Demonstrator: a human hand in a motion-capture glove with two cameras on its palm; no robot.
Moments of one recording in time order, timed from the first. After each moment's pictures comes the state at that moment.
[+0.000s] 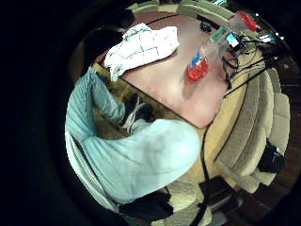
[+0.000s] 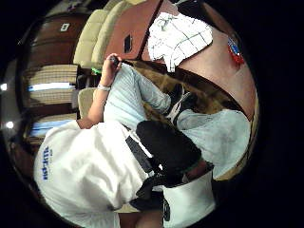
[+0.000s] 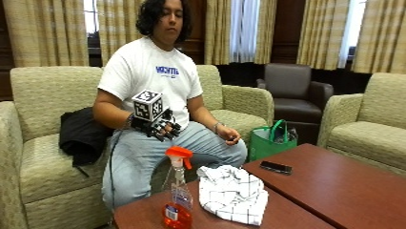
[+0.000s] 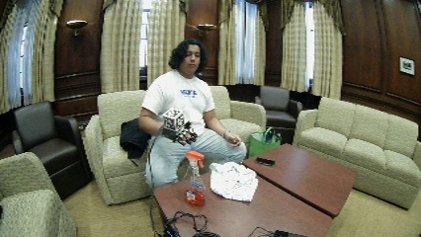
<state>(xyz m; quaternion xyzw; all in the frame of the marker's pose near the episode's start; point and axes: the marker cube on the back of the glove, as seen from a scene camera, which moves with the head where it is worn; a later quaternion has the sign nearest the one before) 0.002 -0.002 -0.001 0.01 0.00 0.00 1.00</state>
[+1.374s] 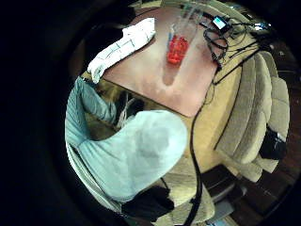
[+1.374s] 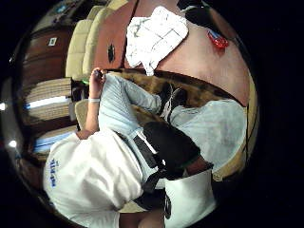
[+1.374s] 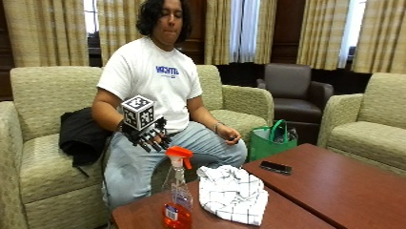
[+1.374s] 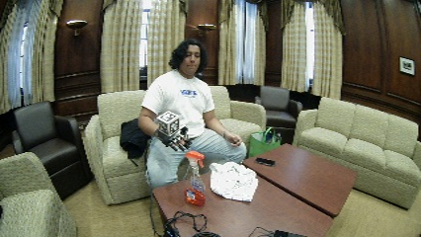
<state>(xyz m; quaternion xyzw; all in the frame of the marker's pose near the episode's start) 0.066 -0.002 -0.005 -0.01 0.01 0.08 1.00</state>
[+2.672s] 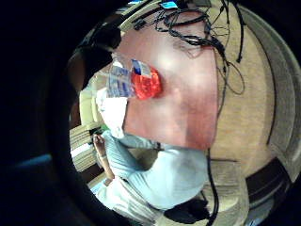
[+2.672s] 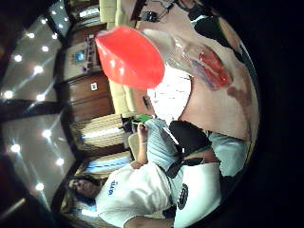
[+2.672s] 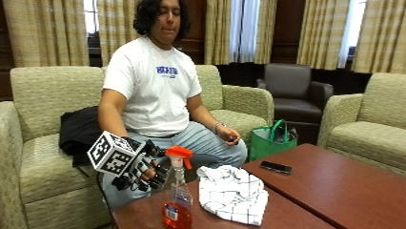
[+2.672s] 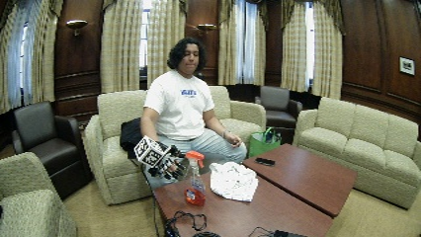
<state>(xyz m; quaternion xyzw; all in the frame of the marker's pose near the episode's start) 0.217 -0.103 -0.032 0.10 -0.33 0.23 0.91</state>
